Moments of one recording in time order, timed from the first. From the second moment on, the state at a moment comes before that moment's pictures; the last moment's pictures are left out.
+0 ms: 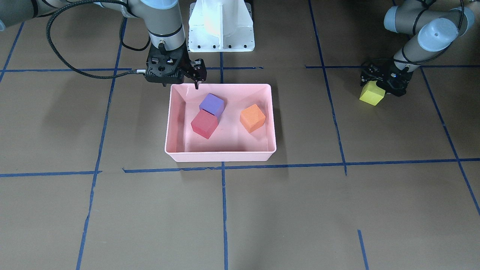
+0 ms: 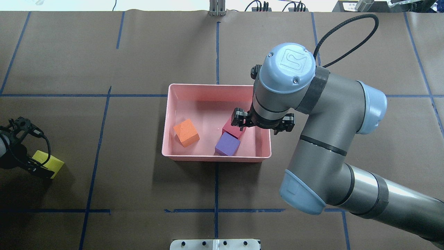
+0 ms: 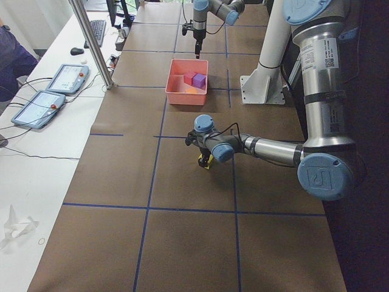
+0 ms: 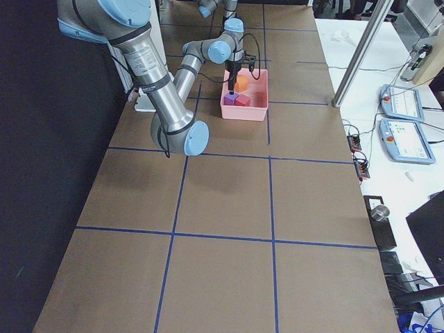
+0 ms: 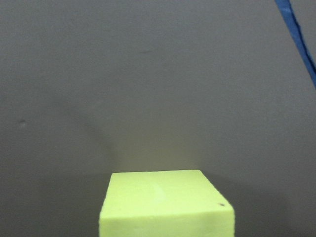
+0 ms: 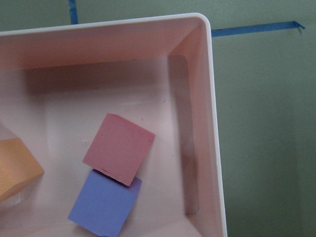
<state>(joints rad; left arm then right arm) -0.76 -1.38 -1.79 -2.17 -2.20 -0.46 0.57 -0.91 1.94 -1.88 1.93 1.26</state>
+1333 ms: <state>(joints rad) -0.82 -2.05 -2.04 -1.38 -2.20 -0.85 0.99 -1.12 1.99 -1.88 2.18 0.58</state>
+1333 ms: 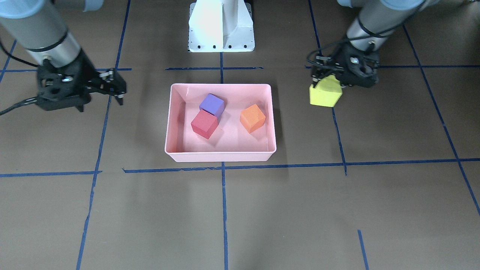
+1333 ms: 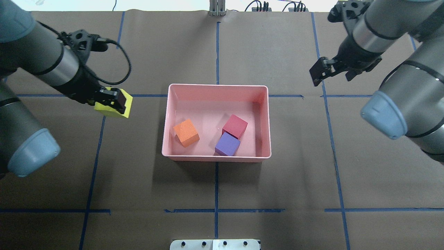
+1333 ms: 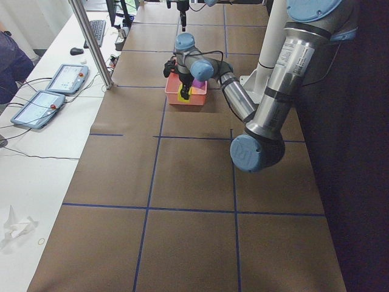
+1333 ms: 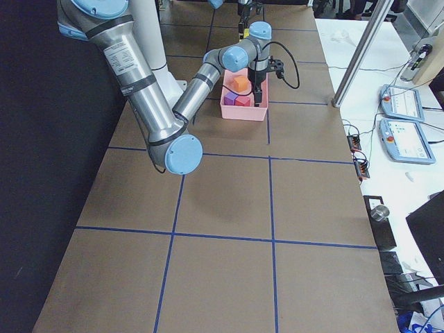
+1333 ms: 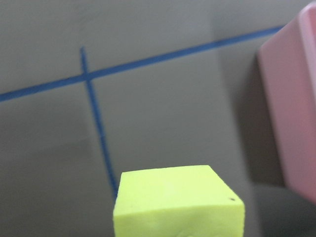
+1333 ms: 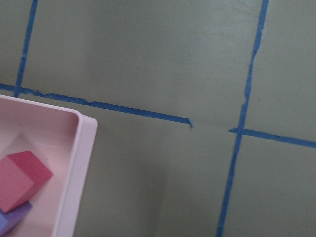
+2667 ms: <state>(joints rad) -0.66 -2.36 -1.76 -1.40 -2.04 -1.00 1.32 -1.44 1.99 -1.88 2.29 -0.09</state>
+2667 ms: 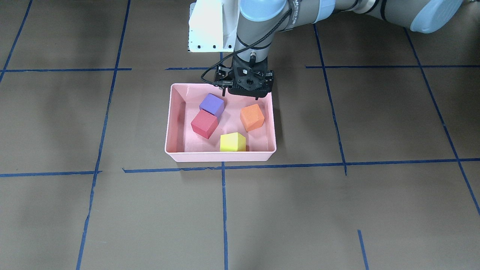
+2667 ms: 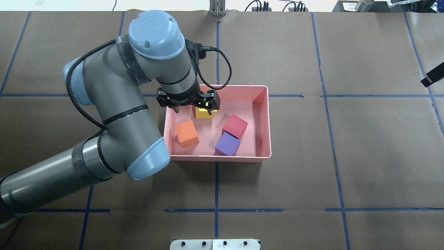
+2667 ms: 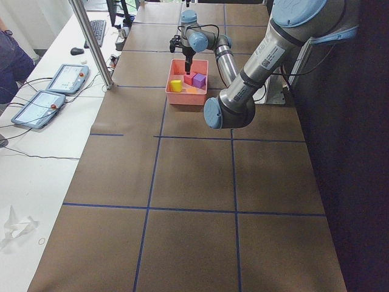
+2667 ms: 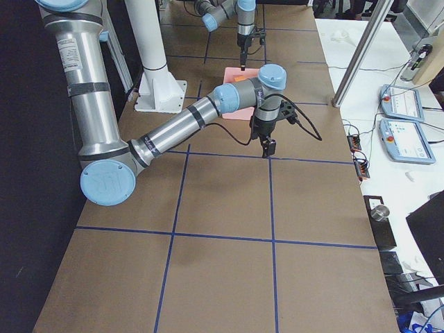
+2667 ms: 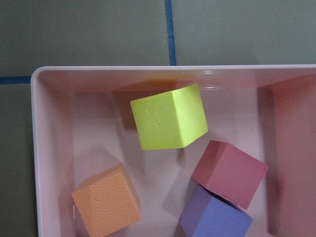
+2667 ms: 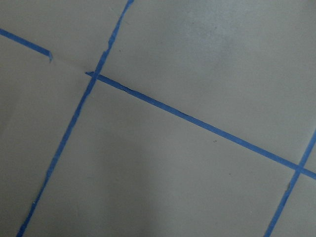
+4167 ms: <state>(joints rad) -1.47 -1.61 -1.74 -1.41 -2.35 0.21 1.55 -1.71 1.93 -1.88 2.34 -0.26</state>
